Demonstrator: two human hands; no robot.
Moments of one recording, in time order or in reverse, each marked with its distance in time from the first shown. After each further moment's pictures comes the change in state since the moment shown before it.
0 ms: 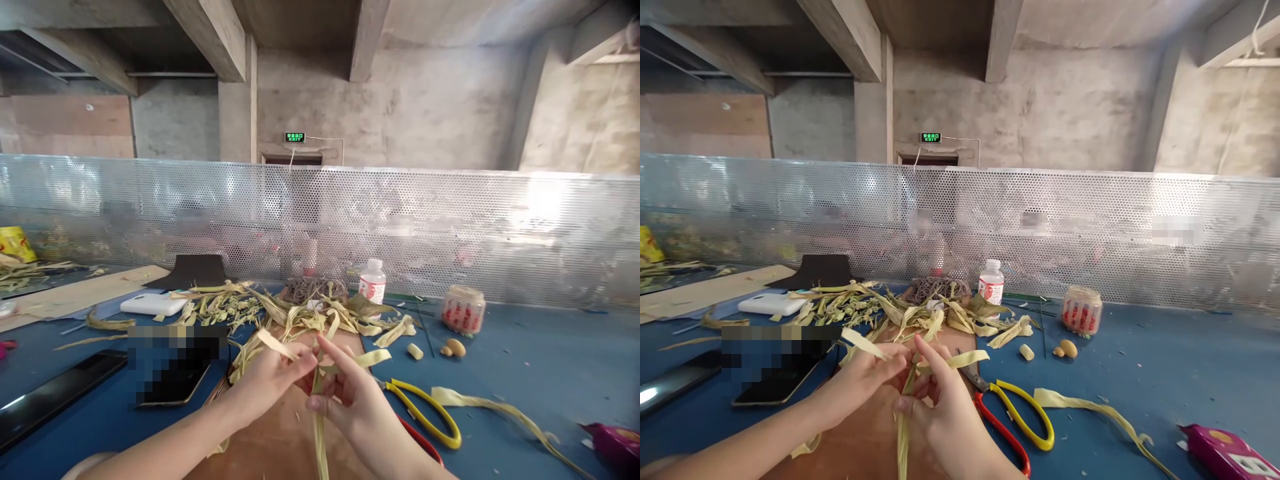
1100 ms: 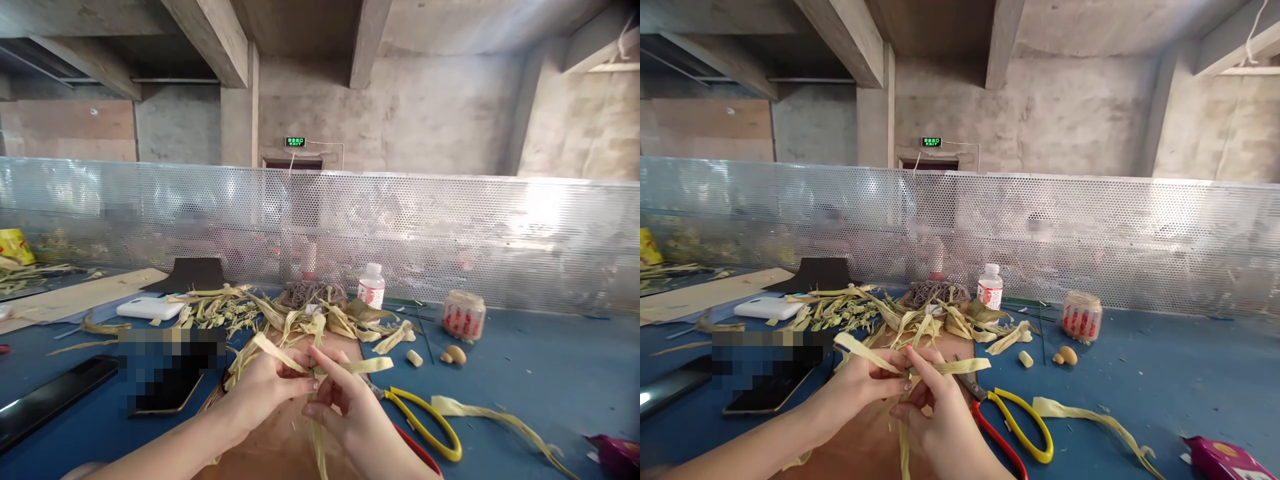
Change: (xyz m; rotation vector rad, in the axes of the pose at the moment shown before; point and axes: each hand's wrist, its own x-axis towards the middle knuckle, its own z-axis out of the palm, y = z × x) left_hand -0.002 0.009 0.007 -0.095 -0.030 -0.085; right_hand 0.005 -0.002 -0.005 -0.294 0.005 -0.007
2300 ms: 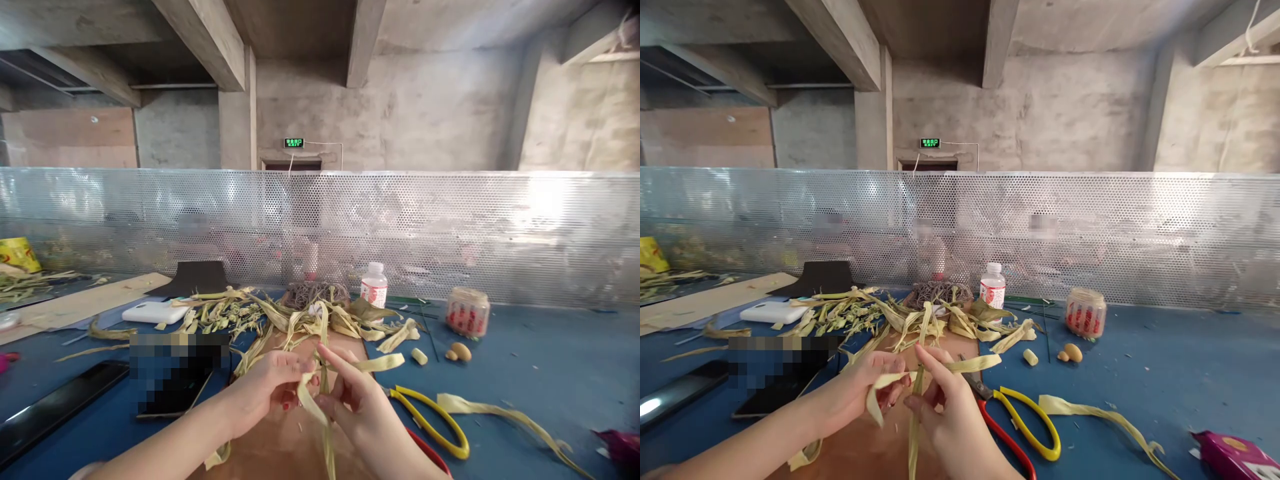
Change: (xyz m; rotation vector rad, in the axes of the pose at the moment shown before) left_hand 0.005 -0.012 -0.015 -0.195 -0.077 -0.110; right_hand -0.001 -0.002 -0.004 -0.107 0.069 -0.048
